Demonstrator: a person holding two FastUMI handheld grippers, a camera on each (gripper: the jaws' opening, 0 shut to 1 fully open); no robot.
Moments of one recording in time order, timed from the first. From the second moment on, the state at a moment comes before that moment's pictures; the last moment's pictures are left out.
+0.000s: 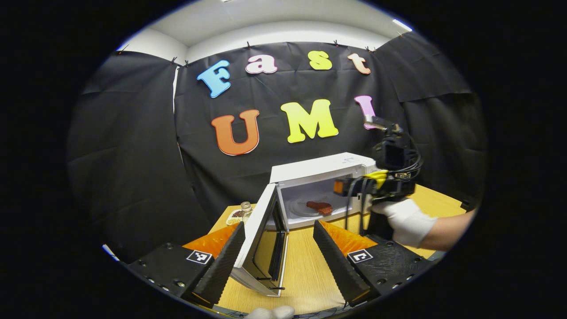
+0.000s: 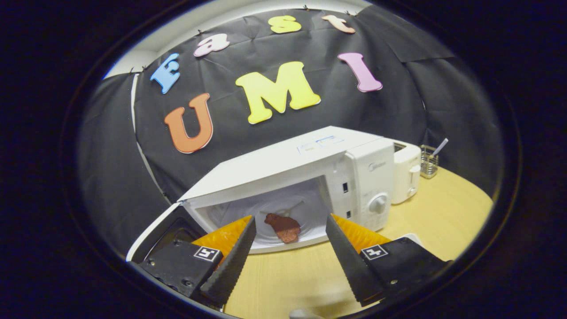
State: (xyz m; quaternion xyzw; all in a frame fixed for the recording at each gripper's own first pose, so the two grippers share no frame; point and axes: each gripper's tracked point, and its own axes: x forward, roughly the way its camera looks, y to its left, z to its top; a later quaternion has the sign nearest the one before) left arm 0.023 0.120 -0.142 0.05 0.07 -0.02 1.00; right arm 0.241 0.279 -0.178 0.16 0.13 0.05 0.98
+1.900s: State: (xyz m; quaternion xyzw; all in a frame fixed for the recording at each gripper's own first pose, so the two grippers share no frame) left arm 0.033 0.267 -0.207 0.04 0.11 0.10 0.99; right arm 0.034 0.065 -0.088 0.07 0.15 -0.04 0.99
